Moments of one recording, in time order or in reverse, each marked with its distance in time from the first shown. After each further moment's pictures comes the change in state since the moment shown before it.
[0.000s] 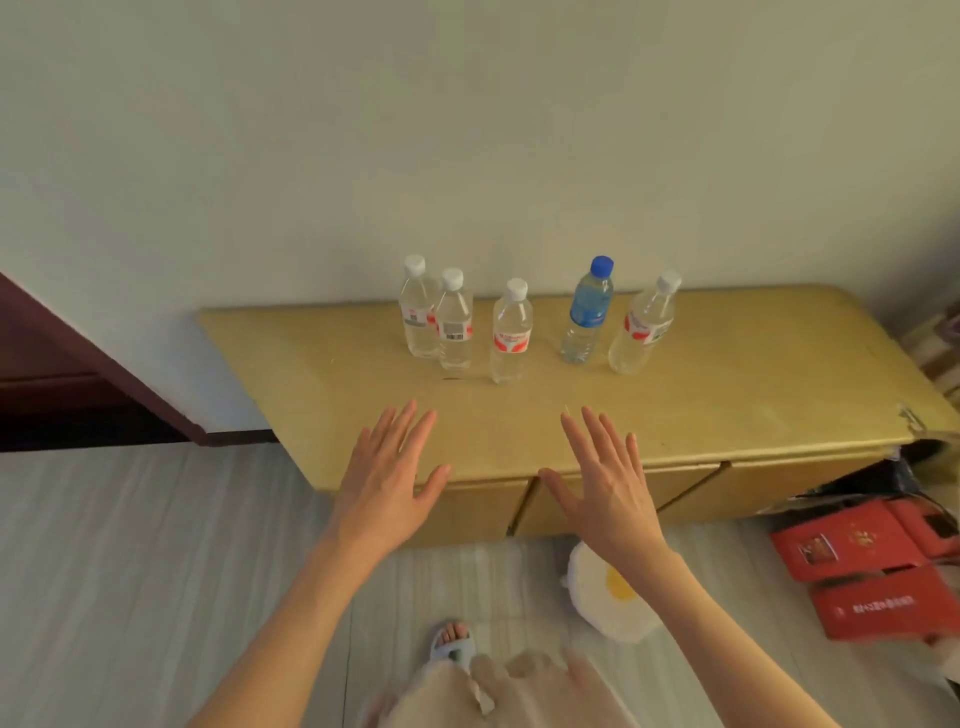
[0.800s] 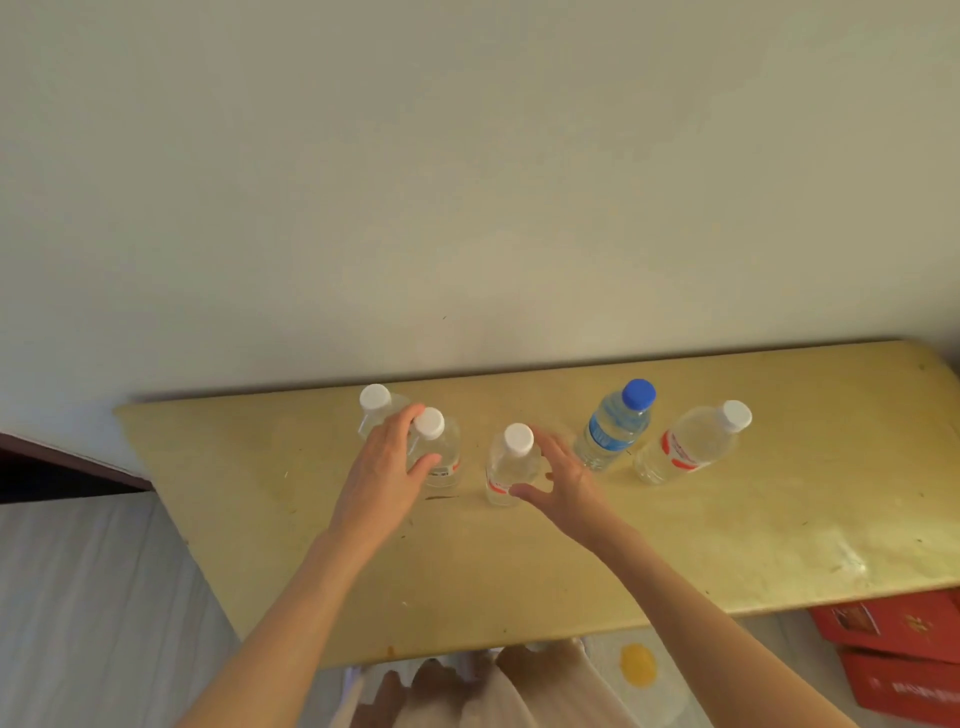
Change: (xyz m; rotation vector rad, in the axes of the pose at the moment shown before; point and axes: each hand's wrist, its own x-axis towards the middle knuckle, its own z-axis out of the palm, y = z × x) left_hand 0.259 -0.043 0.015 -0.346 -0.017 -0.194; right_hand 0.261 0.050 0.050 0.510 -0.226 0.052
